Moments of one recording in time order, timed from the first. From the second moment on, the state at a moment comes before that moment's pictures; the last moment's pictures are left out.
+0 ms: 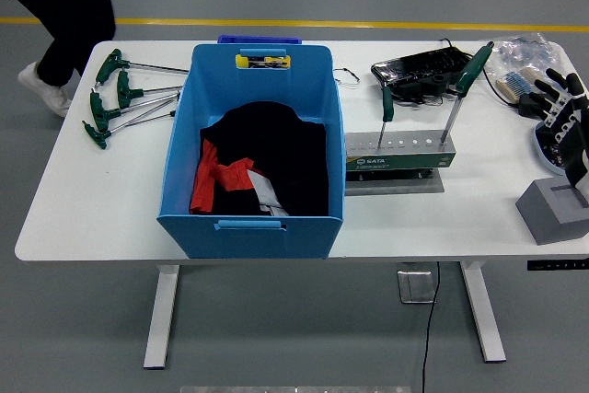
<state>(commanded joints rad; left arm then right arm) -0.03 0.17 -0.82 -0.18 0.39 0.22 -0.13 0.13 -0.17 1.64 1.36 -1.13 0.10 0.05</state>
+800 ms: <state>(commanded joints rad) -0.03 0.17 -0.83 -0.18 0.40 0.22 -0.13 0.13 -0.17 1.63 1.38 -1.13 0.10 0.05</state>
